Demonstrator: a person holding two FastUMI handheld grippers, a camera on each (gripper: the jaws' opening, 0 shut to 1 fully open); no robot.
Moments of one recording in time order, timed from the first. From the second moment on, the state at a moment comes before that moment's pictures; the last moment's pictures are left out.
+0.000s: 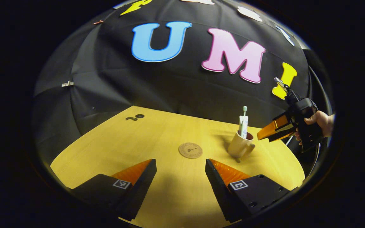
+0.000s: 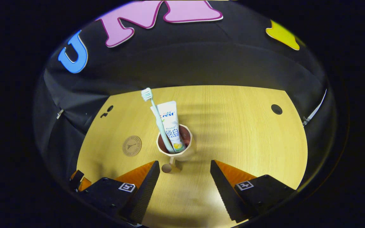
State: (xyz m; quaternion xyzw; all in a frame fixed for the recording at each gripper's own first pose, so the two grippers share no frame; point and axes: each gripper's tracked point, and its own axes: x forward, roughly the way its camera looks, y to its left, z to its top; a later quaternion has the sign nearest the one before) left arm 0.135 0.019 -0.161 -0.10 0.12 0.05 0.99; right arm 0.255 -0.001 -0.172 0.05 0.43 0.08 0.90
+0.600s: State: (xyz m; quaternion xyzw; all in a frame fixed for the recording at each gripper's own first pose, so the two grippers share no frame) left arm 0.062 0.130 -0.222 -0.16 0.18 0.17 0.95; right arm 0.276 0.048 -0.243 0.05 0.57 0.07 0.82
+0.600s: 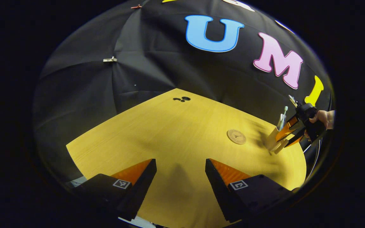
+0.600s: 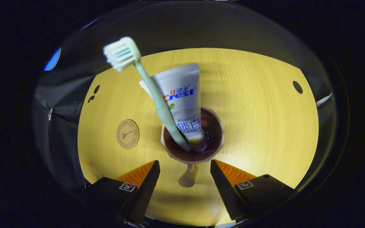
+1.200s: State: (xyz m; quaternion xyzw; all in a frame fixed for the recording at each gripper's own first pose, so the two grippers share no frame) left arm 0.054 0.103 -0.242 -0.15 0.22 0.15 0.95; right arm 0.279 0.049 -0.275 0.03 0.60 0.06 0.80
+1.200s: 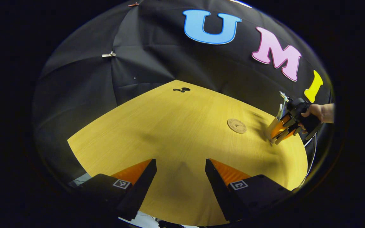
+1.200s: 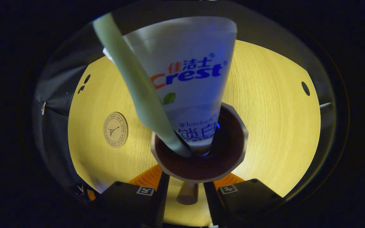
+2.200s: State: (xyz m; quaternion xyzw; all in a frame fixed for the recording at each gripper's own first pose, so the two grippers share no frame) left arm 0.049 0.088 -0.247 -0.14 0.23 0.13 0.95; right arm 0.276 0.035 -0.271 -0.02 0.58 0.07 0.81
